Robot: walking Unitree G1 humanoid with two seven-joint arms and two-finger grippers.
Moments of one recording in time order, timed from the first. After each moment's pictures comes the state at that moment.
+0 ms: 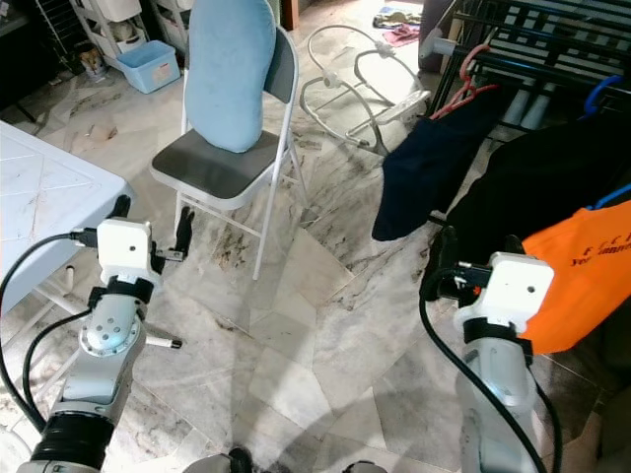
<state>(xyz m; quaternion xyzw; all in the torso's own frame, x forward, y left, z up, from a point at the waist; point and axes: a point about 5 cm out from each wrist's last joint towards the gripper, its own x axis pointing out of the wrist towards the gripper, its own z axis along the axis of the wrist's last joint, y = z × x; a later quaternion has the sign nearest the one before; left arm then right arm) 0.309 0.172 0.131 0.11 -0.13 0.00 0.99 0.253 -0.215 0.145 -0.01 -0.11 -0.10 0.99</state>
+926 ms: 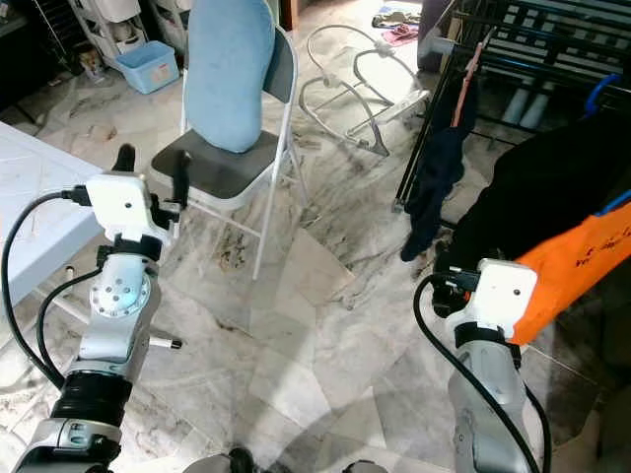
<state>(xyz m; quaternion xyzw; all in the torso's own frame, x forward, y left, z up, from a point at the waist) 0.332 0.155 0.181 0.06 -0.23 0.01 0.97 0.257 -0.214 0.128 0.00 -0.06 -0.10 0.99</state>
